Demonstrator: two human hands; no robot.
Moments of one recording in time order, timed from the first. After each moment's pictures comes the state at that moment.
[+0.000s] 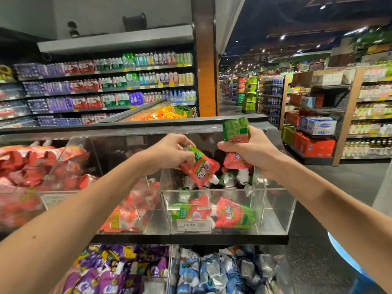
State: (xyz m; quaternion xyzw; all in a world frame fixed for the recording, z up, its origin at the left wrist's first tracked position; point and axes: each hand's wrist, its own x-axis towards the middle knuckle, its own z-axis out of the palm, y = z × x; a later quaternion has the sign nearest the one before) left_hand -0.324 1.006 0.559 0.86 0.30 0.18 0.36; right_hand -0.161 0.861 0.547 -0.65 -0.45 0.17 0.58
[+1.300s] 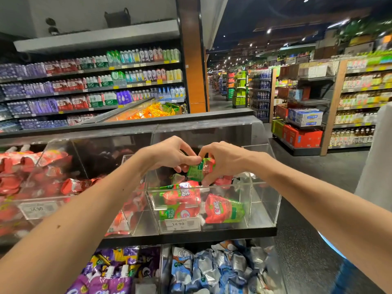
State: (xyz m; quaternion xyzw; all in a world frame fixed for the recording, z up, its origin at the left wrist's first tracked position) left_hand -0.284 1.013 0.550 0.91 0.26 0.06 0.32; right_hand -0.140 0.890 0.527 -0.74 -0.66 0.04 0.15
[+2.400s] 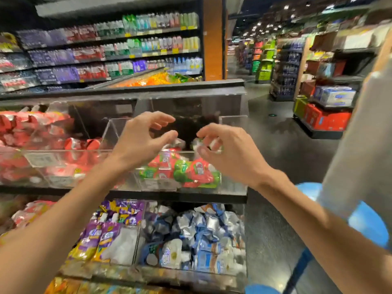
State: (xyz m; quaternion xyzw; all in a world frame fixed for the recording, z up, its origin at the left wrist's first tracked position) left_hand -0.323 0.911 0.517 0.87 0.29 0.37 0.15; right_hand -0.151 0.774 0.495 -0.65 -0.64 -0.06 0.40
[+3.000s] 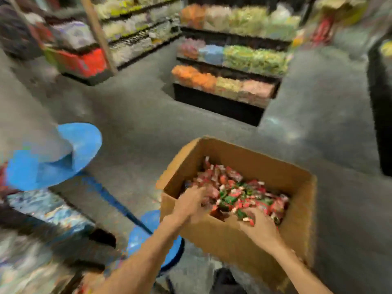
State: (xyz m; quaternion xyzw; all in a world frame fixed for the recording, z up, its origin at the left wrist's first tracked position) left_hand -0.093 0.469 0.175 0.94 -0.21 -0.18 0.18; right_hand -0.198 0.250 0.143 -0.90 0.18 0.13 0.38
